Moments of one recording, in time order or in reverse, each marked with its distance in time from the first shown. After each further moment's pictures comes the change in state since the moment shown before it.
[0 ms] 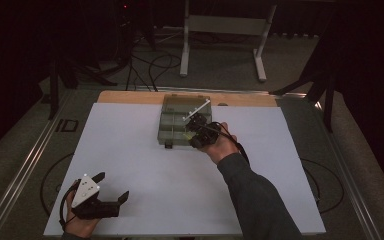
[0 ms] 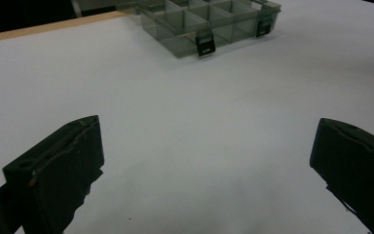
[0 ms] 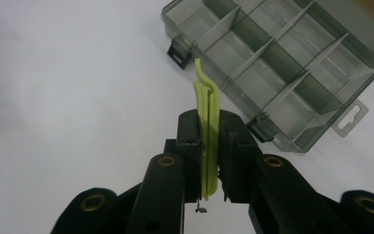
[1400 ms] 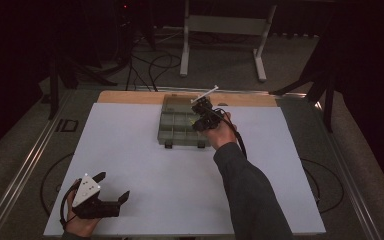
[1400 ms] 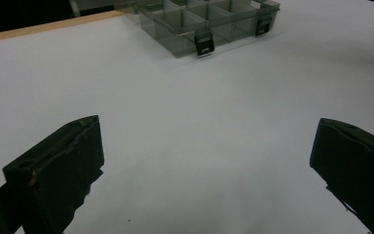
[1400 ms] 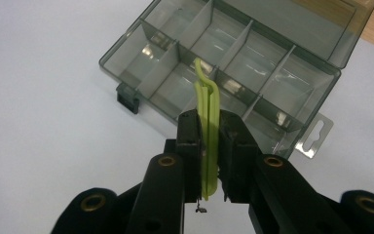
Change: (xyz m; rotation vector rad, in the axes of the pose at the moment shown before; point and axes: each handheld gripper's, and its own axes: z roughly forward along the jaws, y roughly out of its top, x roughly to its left) left arm 0.000 0.000 0.002 0.005 -0.006 0.007; right arm -0.047 0.021 0.022 -0.044 -0.030 0.189
